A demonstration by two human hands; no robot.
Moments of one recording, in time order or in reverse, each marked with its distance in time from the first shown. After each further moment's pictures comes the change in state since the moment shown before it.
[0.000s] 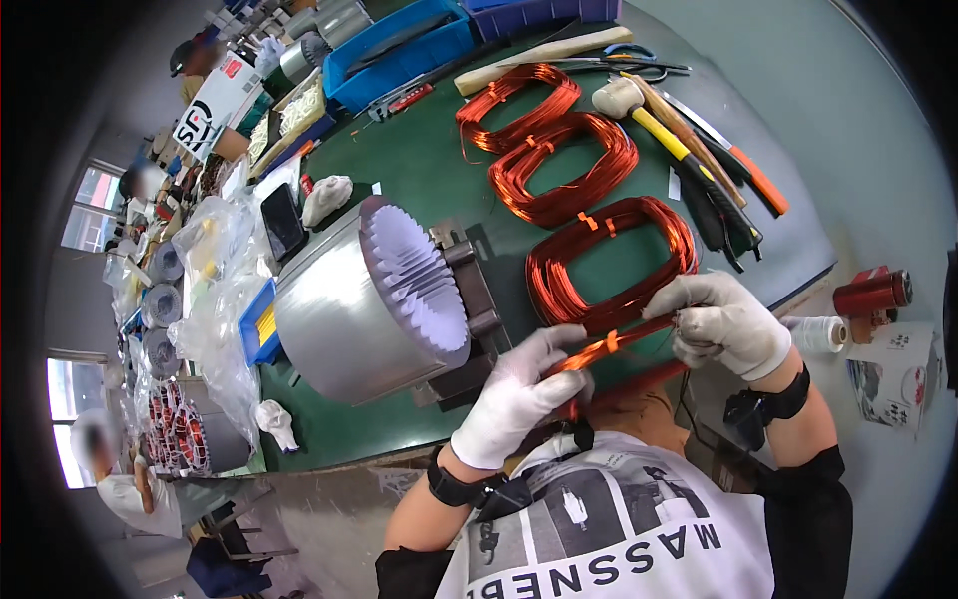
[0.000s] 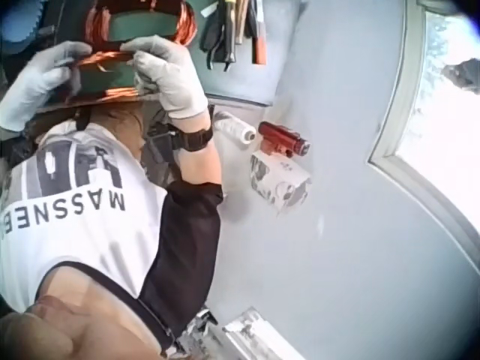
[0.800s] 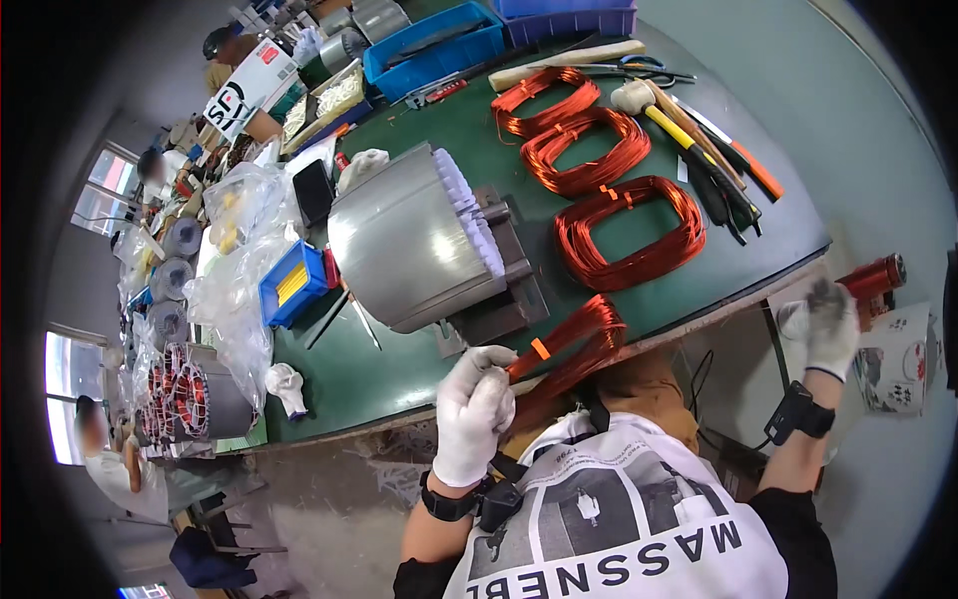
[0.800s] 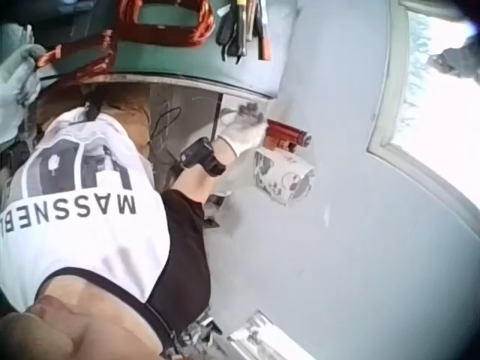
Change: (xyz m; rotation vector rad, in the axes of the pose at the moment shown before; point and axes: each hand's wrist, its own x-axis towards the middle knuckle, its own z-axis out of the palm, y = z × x) left_hand -0.094 -0.025 -0.019 -0.096 0.359 0.256; right_hand -0.131 0.099 -0.133 0.325 1.144 -0.799
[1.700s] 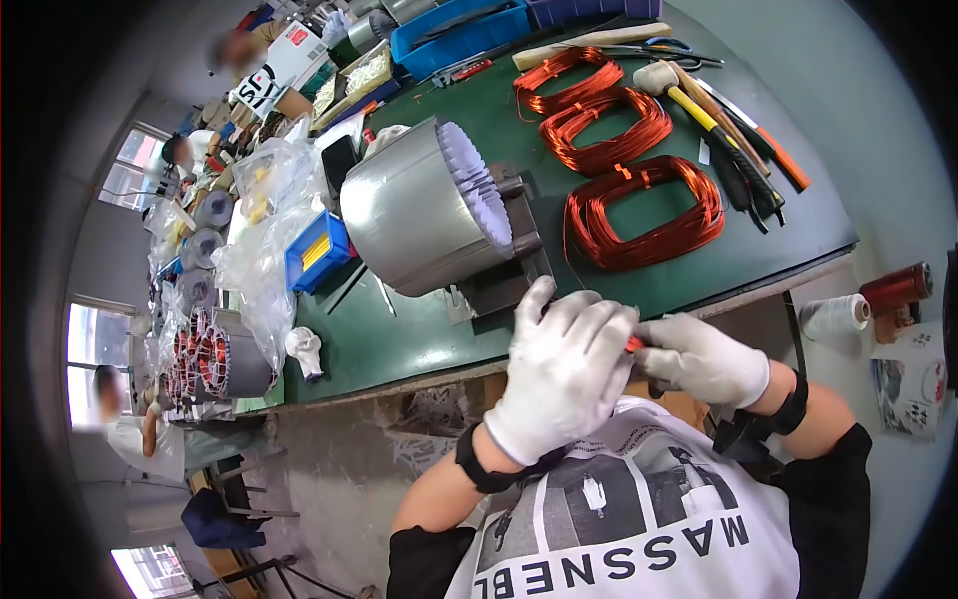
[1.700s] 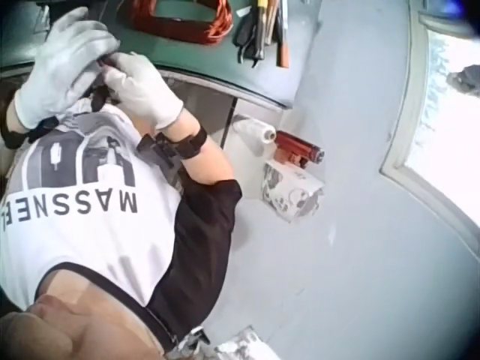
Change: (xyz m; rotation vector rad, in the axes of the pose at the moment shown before) left_hand 0.015 0.001 0.069 1.406 -0.183 1.034; right_hand -0.151 -0.002 0.199 -0.835 -1.570 0.515
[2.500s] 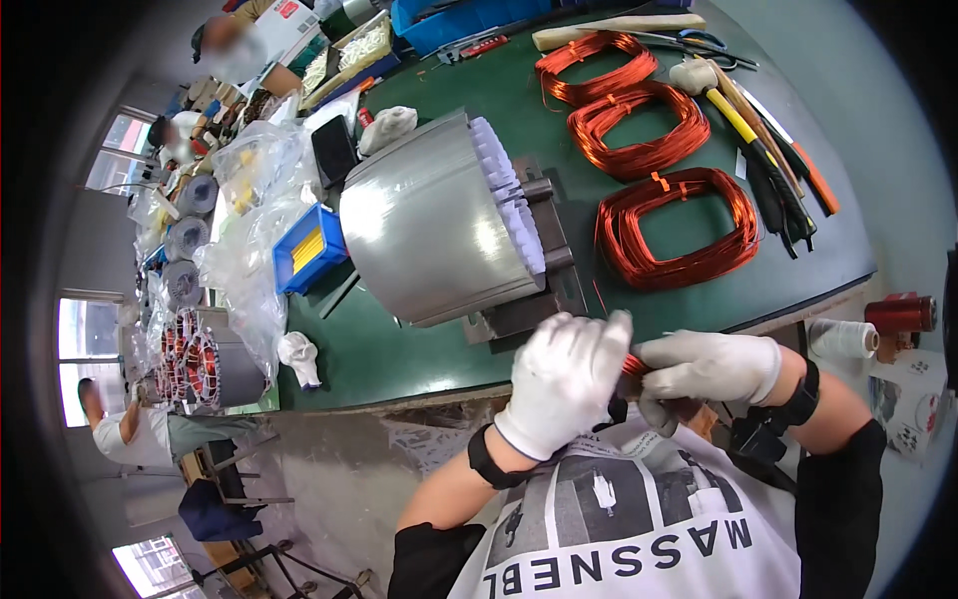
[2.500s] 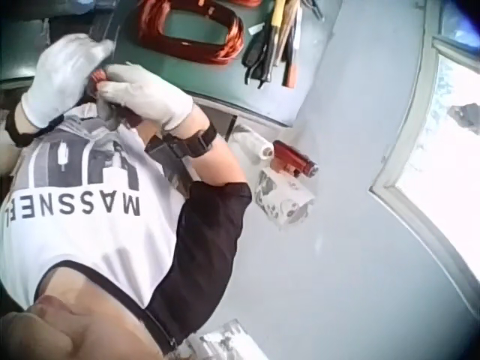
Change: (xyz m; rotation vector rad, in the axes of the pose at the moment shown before) left_hand -0.008 -0.048 0.015 -0.003 0.045 -0.039; right_hand 0.041 -0.006 -0.020 0.251 -0.303 0.111
